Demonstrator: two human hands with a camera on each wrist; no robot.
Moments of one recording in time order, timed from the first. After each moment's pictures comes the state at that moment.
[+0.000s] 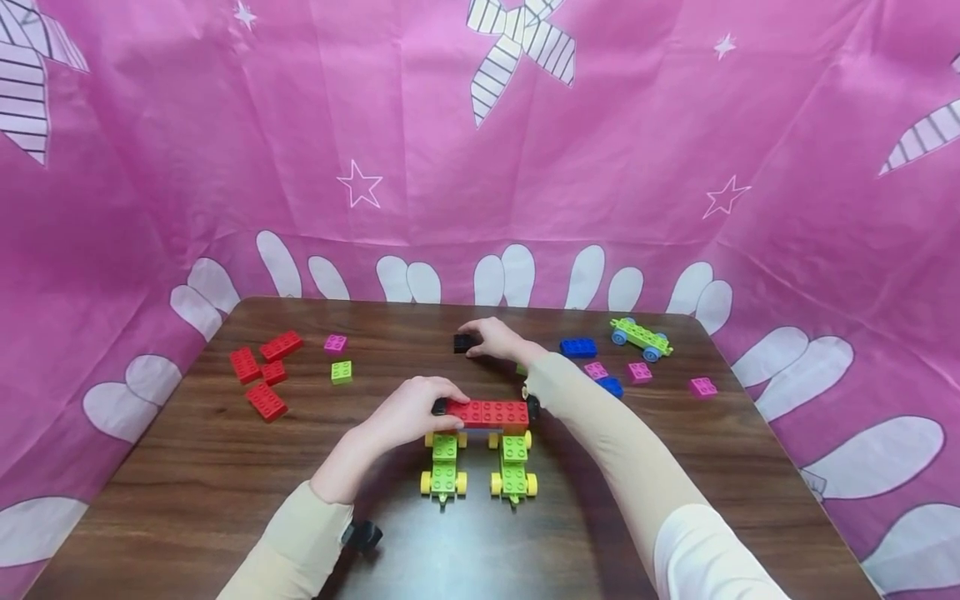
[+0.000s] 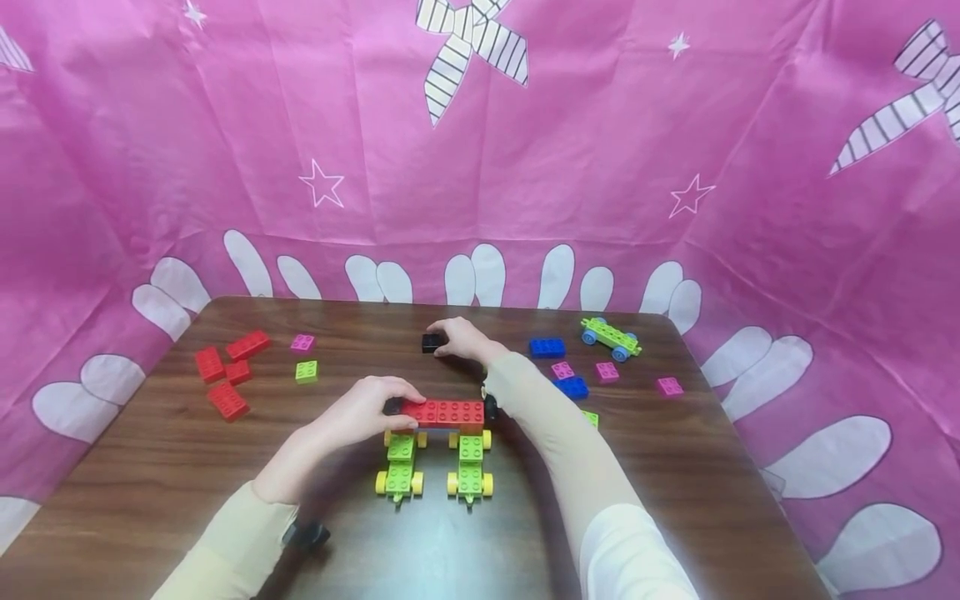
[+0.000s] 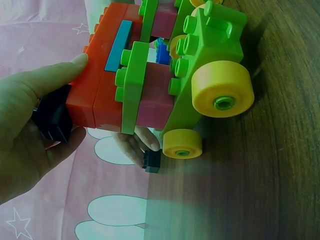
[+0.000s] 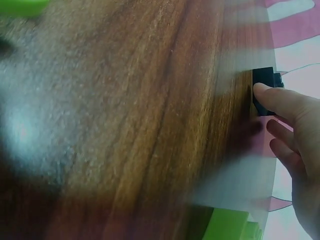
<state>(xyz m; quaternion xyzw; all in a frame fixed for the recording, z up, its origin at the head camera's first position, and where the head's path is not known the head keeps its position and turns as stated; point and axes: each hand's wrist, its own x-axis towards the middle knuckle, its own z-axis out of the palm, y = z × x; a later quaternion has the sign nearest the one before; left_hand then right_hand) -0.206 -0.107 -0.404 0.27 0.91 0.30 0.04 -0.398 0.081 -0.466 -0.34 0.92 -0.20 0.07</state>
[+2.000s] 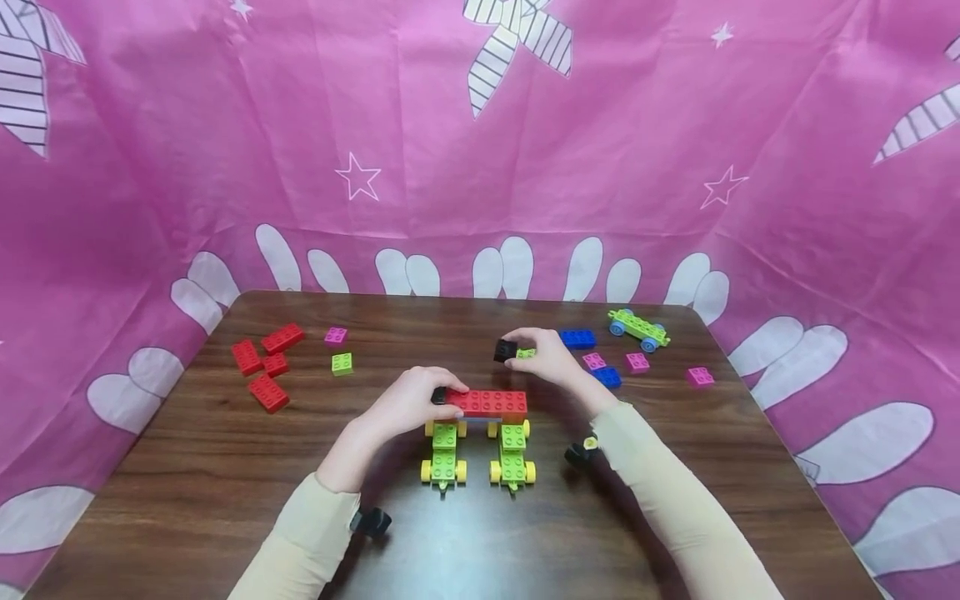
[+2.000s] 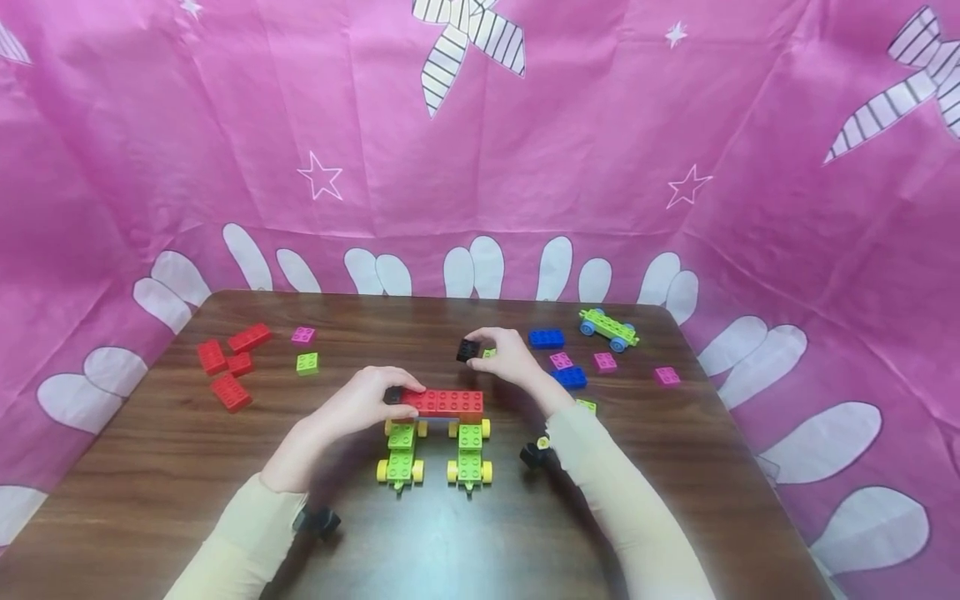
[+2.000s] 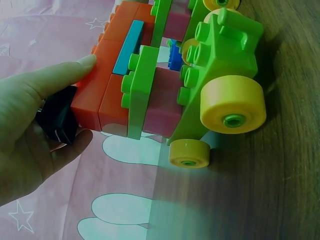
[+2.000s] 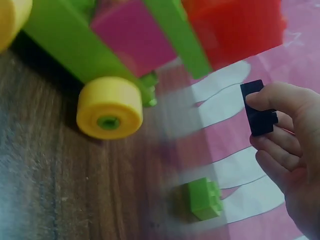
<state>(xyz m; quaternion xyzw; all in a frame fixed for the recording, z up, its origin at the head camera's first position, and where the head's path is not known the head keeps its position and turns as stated) -0.206 -0.105 -0.404 0.25 0.91 0.31 0.05 -0.306 0.159 -0.438 -0.25 0.88 -0.40 0.01</state>
